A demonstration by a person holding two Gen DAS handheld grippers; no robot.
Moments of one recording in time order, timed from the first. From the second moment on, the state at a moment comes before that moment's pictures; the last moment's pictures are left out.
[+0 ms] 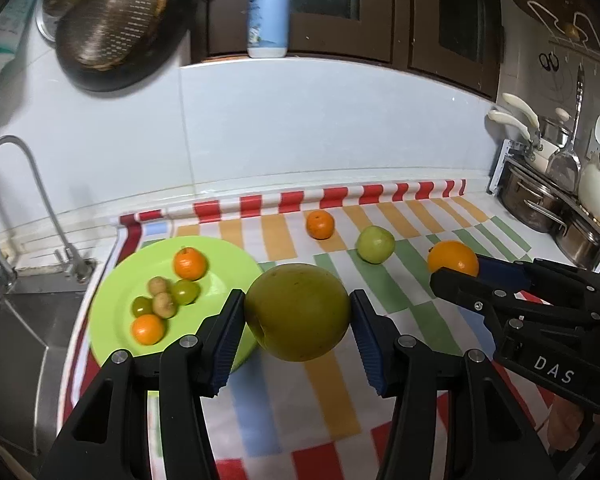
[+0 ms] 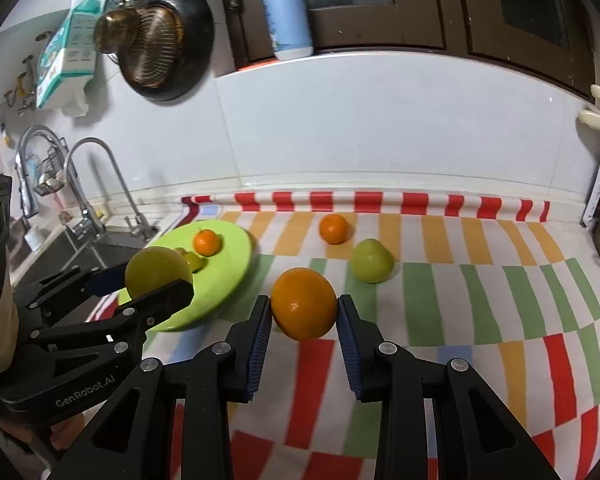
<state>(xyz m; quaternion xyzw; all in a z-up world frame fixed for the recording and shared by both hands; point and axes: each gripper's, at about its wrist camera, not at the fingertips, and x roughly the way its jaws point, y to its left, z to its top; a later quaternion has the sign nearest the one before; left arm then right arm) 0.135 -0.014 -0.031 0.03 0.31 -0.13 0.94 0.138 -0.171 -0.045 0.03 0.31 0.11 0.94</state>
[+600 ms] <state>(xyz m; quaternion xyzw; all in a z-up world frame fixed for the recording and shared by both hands) 0.115 0.065 -0.017 0.04 0.30 -0.11 0.95 0.119 -0.093 -0.034 0.04 0.30 0.12 0.95</state>
